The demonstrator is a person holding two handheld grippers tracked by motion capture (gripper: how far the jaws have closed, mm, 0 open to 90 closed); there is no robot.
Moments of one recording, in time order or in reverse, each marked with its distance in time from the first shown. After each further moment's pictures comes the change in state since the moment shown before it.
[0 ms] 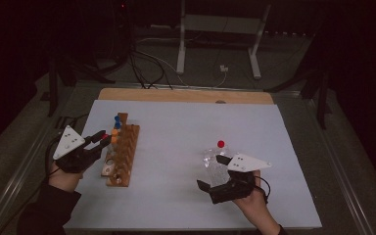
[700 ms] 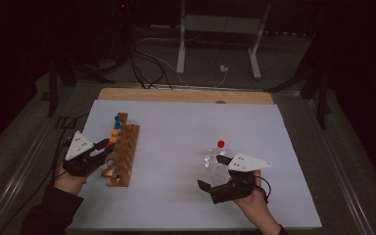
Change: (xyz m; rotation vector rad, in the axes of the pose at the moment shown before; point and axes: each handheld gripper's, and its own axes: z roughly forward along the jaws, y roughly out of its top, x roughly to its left) left arm -0.001 -0.020 0.015 0.118 -0.018 -0.022; right arm -0.001 0.000 -0.001 0.001 0.004 0.003
